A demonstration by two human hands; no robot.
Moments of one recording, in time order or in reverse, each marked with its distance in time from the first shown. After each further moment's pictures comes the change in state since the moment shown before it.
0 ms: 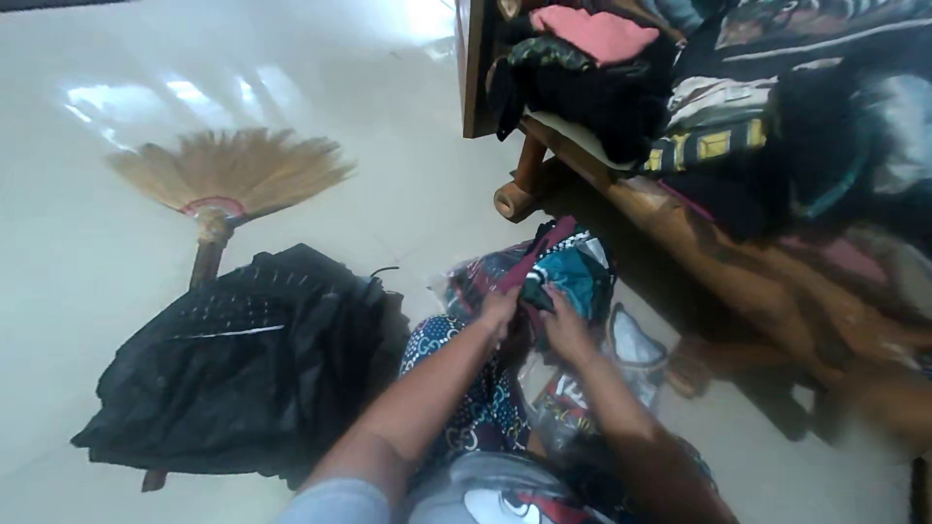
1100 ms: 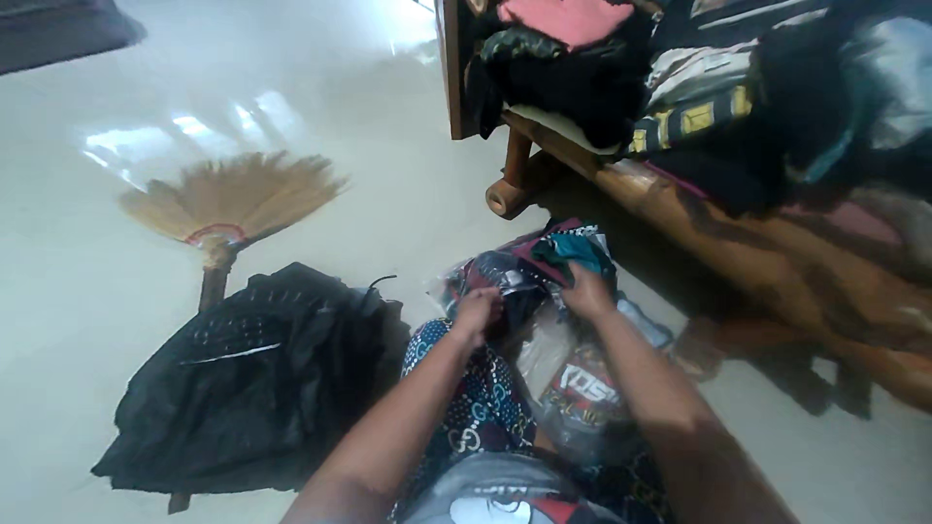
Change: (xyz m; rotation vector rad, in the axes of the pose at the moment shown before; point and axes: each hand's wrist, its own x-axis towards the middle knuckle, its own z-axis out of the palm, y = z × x) left_hand -0.017 -0.005 -0.030 -0.110 -0.005 0.112; right_hand 0.042 0.022 -0.050 -0.069 0.016 0.109
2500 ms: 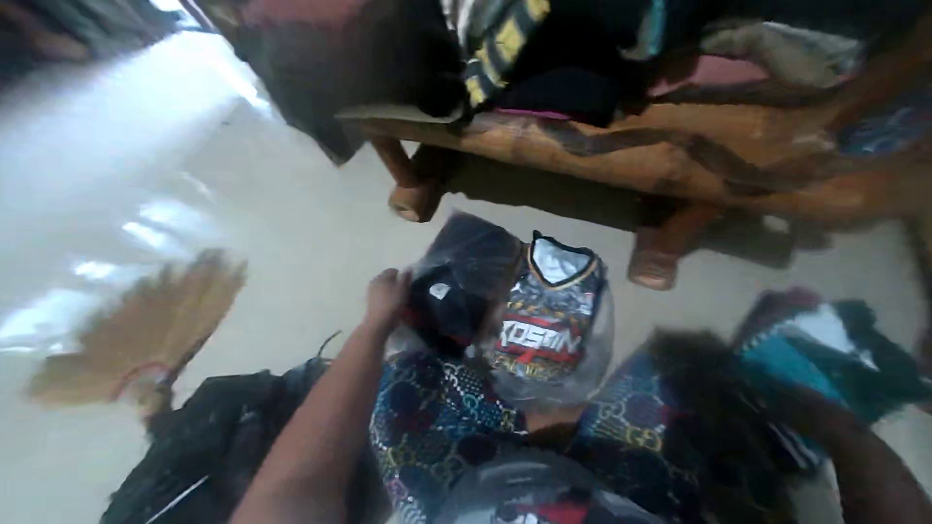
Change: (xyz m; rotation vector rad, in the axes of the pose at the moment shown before) left_hand 0.083 0.058 -0.004 1.008 0.056 0.366; right_hand -0.357 0.300 -0.037 -0.073 -0.189 0.788
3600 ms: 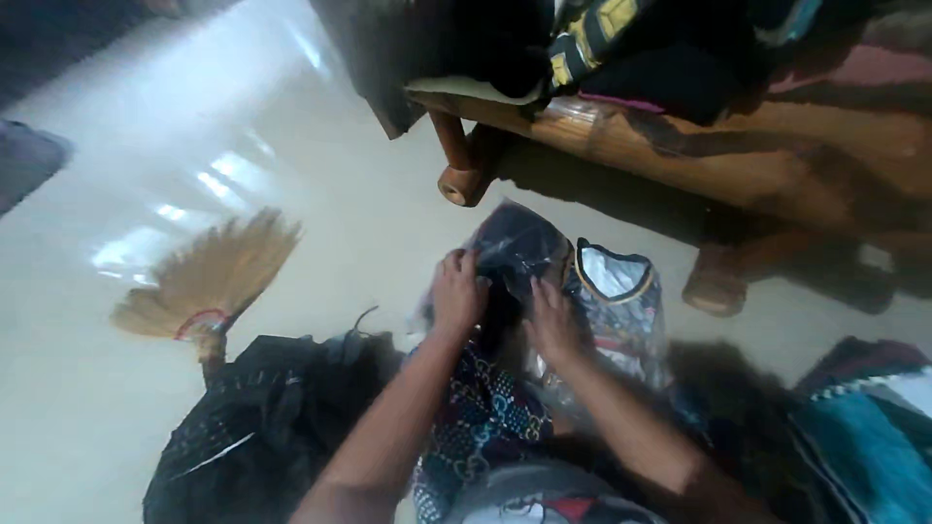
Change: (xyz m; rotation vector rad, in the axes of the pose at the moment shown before) left_hand -0.050 0.044 0.027 0.394 0.139 0.387; right_hand 0.024 -0.428 0.064 0.194 0.211 -0.681
